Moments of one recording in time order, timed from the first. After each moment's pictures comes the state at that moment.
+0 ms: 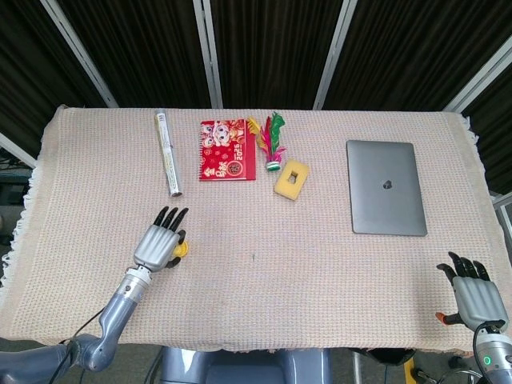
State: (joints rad) left arm -0.56 -1.69 -0.10 -1.35 1.26 1.06 0.57; right arm 0.18 -0.96 -0.02 -1.85 -1.14 1.19 -0.35
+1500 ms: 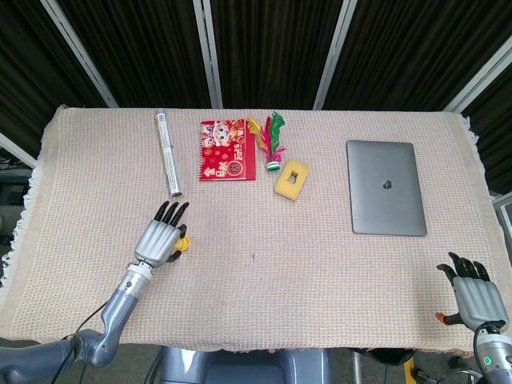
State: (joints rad) left arm -0.58 -1.71 -0.10 -1.31 1.28 1.09 0.53; right arm 0.18 -0.96 -0.02 -1.86 -1.13 1.19 -0.34
